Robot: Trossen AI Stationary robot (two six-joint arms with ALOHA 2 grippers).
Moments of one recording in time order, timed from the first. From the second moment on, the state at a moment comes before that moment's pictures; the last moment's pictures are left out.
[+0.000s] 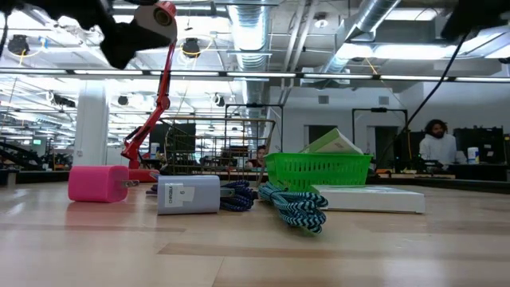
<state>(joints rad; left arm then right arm) -0.40 0.91 0.47 0.19 -0.41 -0.43 0.85 1.58 1.23 -1.16 0.76 1.46</state>
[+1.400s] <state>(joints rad) -0.39 1.29 0.75 0.17 -0.27 -0.22 0.70 1.85 0.96 -0.34 0.58 0.85</state>
